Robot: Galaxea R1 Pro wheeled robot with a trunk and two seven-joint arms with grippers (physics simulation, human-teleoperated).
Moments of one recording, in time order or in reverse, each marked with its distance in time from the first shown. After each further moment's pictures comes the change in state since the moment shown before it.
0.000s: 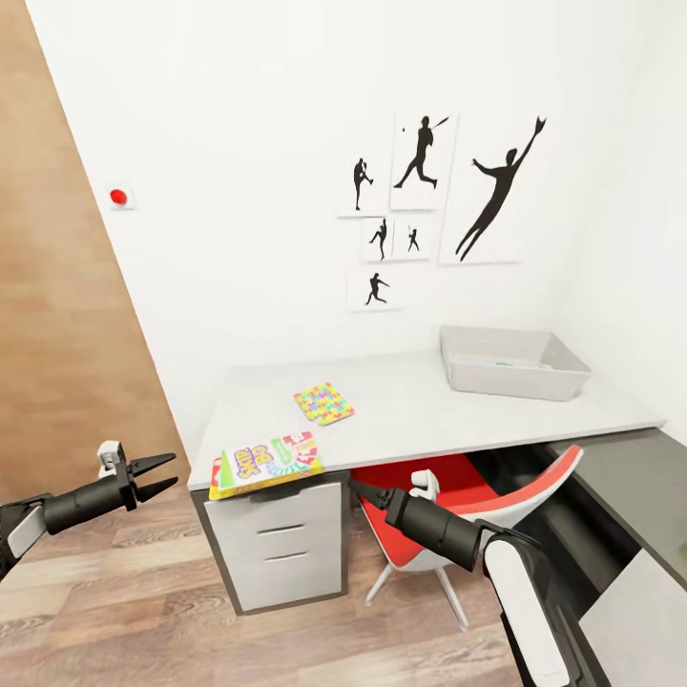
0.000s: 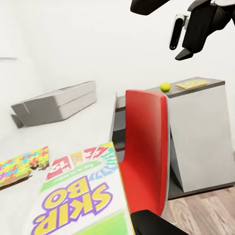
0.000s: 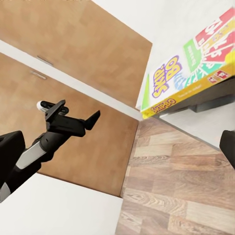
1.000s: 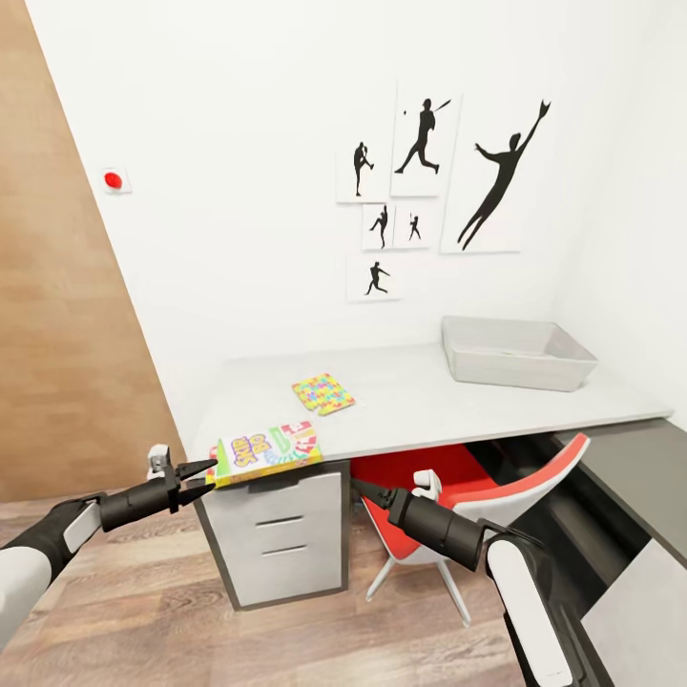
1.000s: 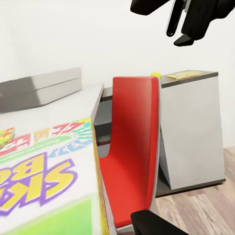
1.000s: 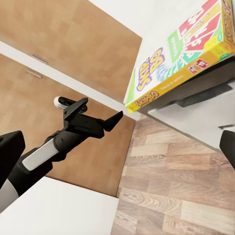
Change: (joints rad) left arm 0.000 -0.130 -0.002 0.000 0.000 -0.017 0.120; right arm 0.000 -0.007 -0.005 0.000 -0.005 0.000 0.004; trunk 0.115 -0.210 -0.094
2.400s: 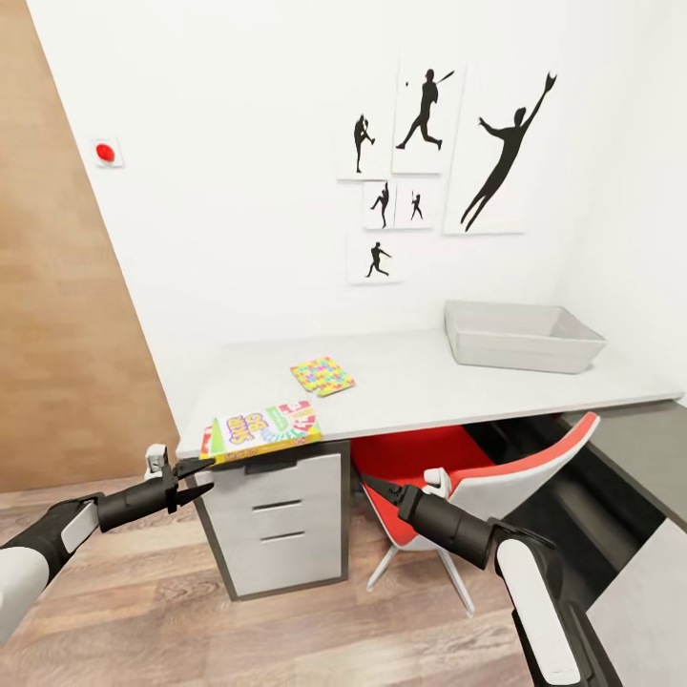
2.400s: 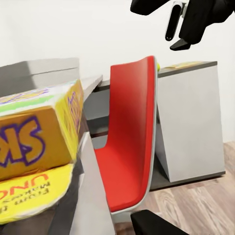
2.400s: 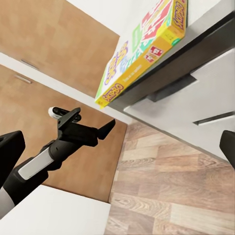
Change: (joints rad) left arm 0.000 0.006 0.000 0.002 0.005 0.008 -0.008; right arm -0.001 -0.004 -0.046 0.001 -0.001 0.004 0.004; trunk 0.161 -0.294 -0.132
